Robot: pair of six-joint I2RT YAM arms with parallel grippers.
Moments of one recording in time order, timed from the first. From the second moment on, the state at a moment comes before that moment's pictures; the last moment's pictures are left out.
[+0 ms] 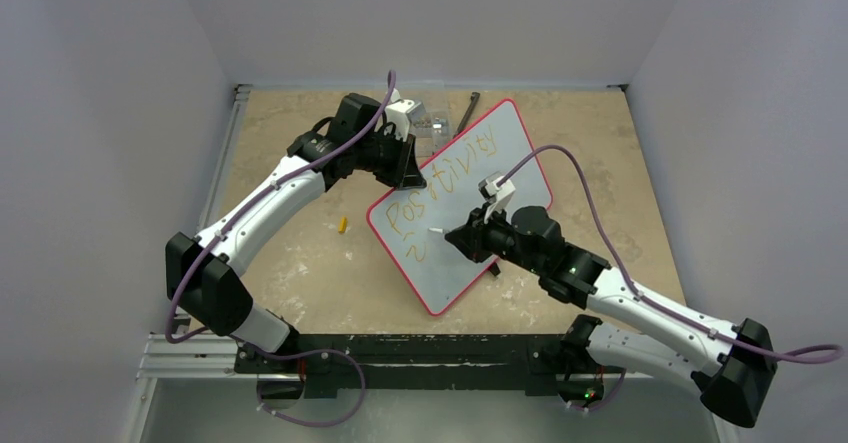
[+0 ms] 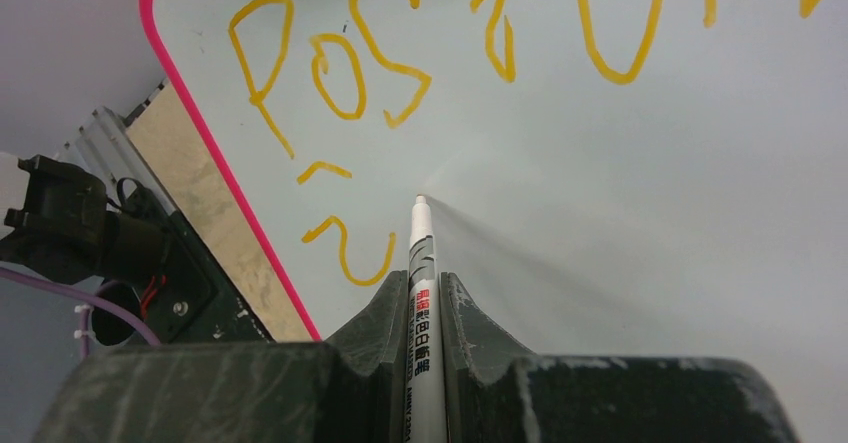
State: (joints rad) left arm -0.55 1.52 1.43 -0.64 0.44 -0.19; right arm 0.87 0.88 0.63 -0.07 0.01 0.39
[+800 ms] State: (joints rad) left arm -0.55 1.51 1.42 -0.64 0.44 -0.18; right arm 0.87 0.89 0.55 0.06 -0.02 0.41
